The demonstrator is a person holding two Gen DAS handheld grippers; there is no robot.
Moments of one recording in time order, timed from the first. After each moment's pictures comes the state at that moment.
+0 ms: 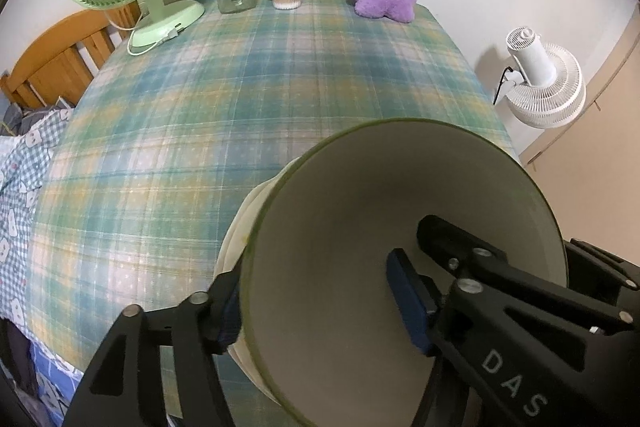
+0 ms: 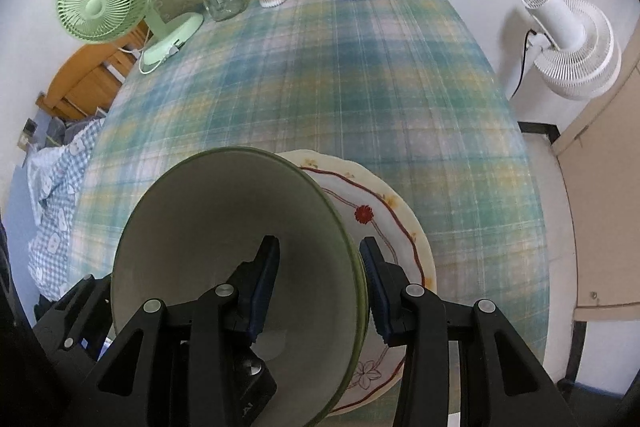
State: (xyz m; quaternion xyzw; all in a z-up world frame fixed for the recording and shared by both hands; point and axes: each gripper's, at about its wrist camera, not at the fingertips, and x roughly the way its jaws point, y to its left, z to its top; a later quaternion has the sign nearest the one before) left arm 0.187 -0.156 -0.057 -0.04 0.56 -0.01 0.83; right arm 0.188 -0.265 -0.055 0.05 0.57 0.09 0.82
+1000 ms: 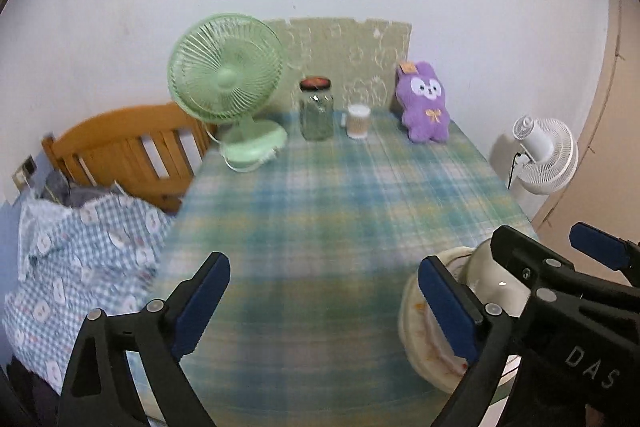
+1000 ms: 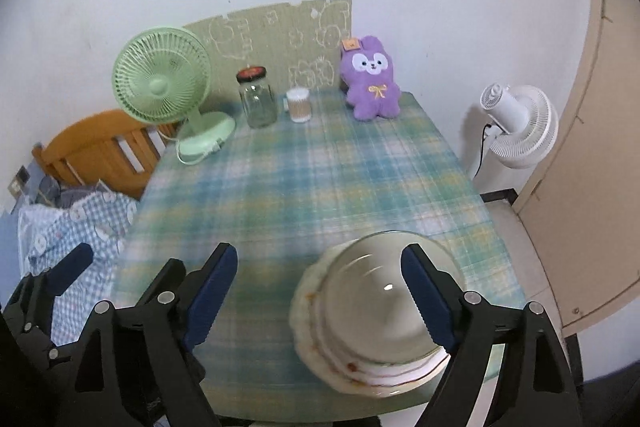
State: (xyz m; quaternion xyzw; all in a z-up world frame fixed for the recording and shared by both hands) left arm 0.131 -0.006 0.063 0.01 0.38 0.00 0.92; right arm 0.111 -0.140 0.075 0.04 0.41 0.00 0.91
